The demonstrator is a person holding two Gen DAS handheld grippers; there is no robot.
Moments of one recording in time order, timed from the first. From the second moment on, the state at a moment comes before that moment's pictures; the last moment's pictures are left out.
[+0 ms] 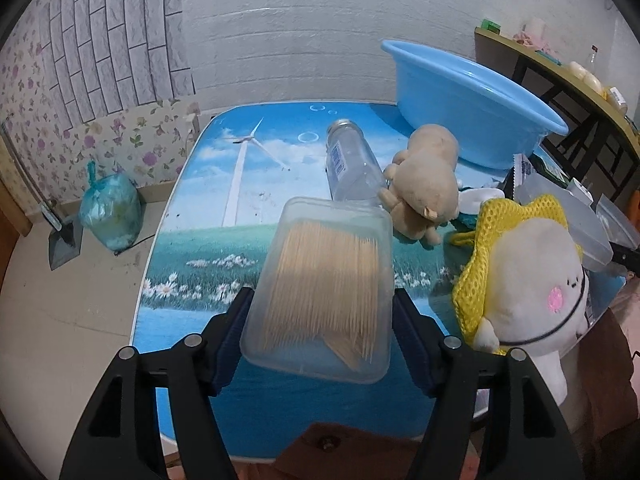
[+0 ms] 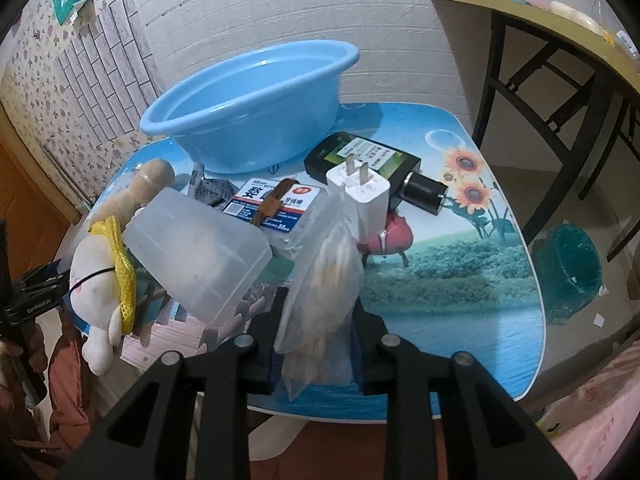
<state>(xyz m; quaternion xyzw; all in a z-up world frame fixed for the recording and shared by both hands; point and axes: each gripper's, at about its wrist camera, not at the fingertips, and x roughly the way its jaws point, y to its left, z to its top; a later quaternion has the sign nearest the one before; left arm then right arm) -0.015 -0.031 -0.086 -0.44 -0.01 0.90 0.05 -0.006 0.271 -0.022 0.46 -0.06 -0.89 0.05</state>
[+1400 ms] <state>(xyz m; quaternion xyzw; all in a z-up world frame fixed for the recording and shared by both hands) -0.078 0.051 0.024 -0.34 0.00 0.93 0.14 -0.076 0.234 0.058 0.37 -0.07 -0.91 0.17</state>
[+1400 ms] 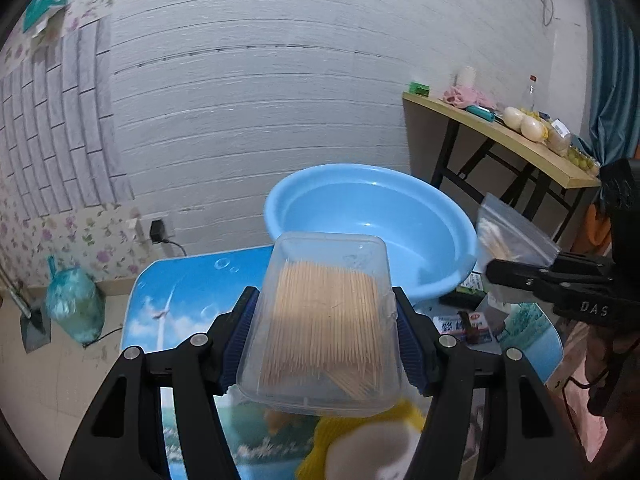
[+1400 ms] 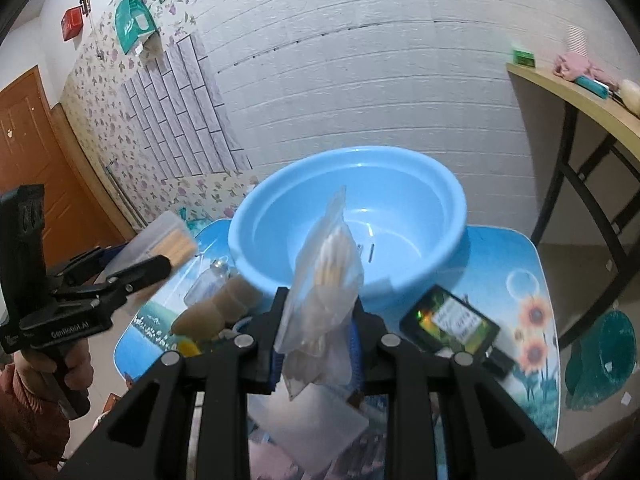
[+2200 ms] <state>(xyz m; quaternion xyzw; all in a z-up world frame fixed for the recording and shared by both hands) -0.150 0.113 -0.006 -0.37 0.04 0.91 0.18 -0.141 0.247 0.030 0.37 -0.11 -0.90 0.18</state>
